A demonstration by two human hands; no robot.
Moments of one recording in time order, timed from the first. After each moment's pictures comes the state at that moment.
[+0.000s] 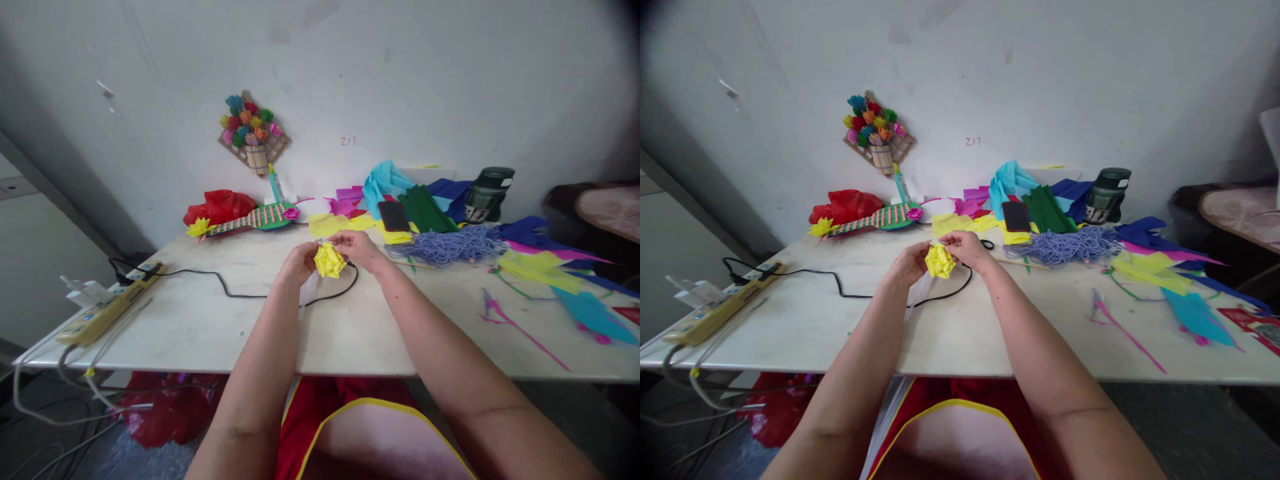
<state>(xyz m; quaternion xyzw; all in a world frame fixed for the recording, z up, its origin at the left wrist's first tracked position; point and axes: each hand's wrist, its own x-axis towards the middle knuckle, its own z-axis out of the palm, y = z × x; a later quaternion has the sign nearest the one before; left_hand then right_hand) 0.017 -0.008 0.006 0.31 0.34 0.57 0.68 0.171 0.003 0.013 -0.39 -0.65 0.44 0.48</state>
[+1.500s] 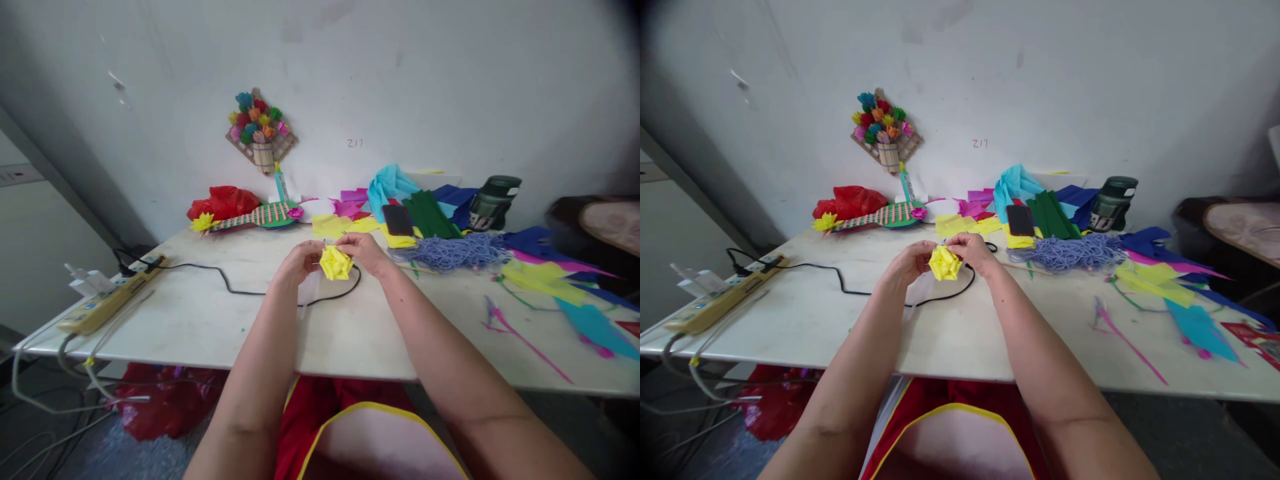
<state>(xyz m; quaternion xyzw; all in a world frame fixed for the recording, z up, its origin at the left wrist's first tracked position) 0.000 -0.007 0.005 0.40 0.37 0.51 0.66 0.171 -0.001 0.015 -0.38 -0.63 0.45 0.50</state>
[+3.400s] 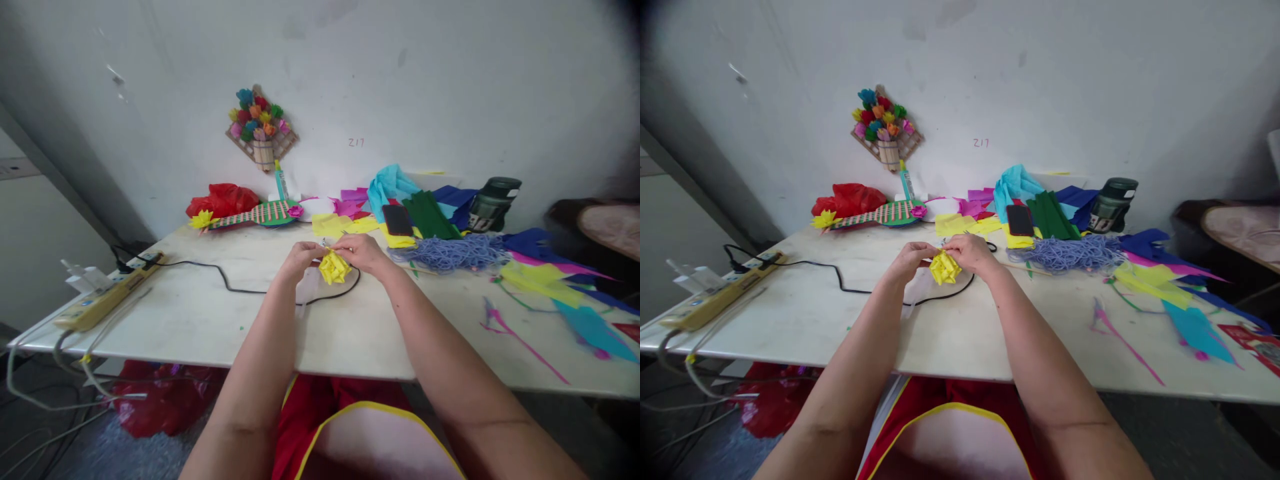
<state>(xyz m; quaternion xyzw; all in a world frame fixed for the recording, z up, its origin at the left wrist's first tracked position) 0.000 -0.009 0.006 0.55 0.44 0.47 0.53 0.180 0.001 0.019 -0.37 -0.86 0.03 0.34</state>
